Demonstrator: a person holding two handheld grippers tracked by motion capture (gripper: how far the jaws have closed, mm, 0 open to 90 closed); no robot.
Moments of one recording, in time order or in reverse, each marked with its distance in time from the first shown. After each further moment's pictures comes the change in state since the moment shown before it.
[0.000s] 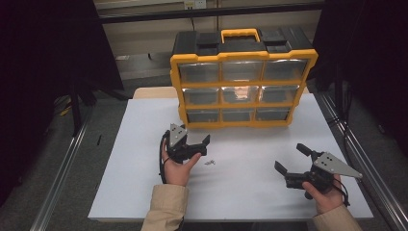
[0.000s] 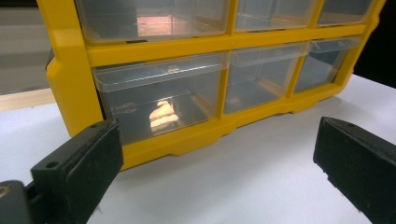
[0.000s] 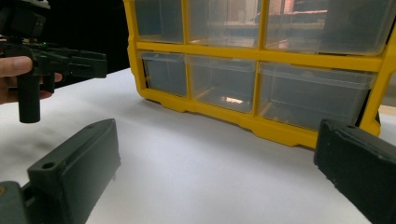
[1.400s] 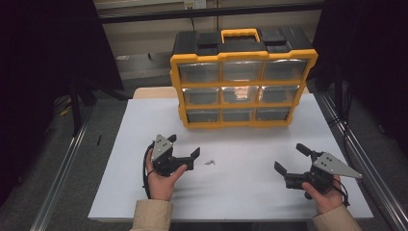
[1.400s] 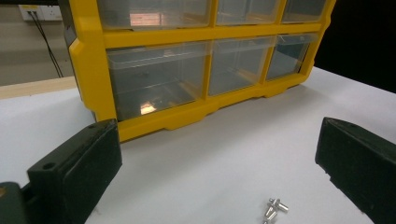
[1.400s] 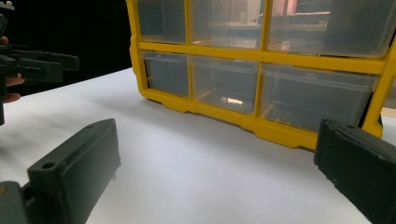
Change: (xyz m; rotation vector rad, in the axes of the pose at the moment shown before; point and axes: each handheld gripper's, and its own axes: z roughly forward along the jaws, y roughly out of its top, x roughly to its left) left arm 0.014 -0.011 -0.049 0.004 -0.090 0.023; right arm 0.002 0.001 0.000 0.002 0.001 -0.010
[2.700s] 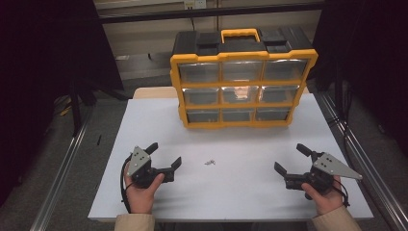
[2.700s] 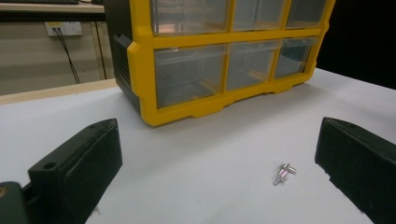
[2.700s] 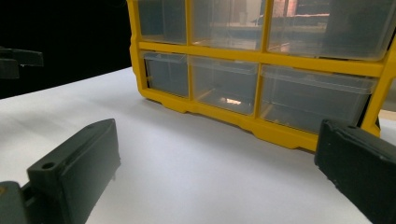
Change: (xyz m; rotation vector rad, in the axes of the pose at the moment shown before) left arm 0.020 -0.014 -0.055 -0.050 0.019 0.024; right arm 0.002 0.001 -0.001 -0.003 -0.005 -0.013
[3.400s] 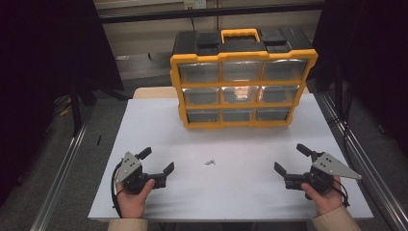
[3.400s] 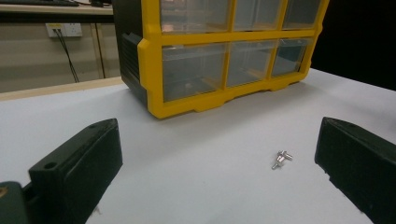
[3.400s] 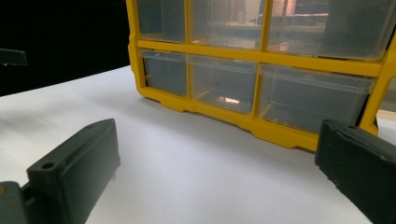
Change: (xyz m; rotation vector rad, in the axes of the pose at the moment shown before) left arm 0.010 -0.008 -0.023 -0.020 -0.010 -0.013; right arm 0.001 0.000 0.000 0.006 -0.007 -0.004
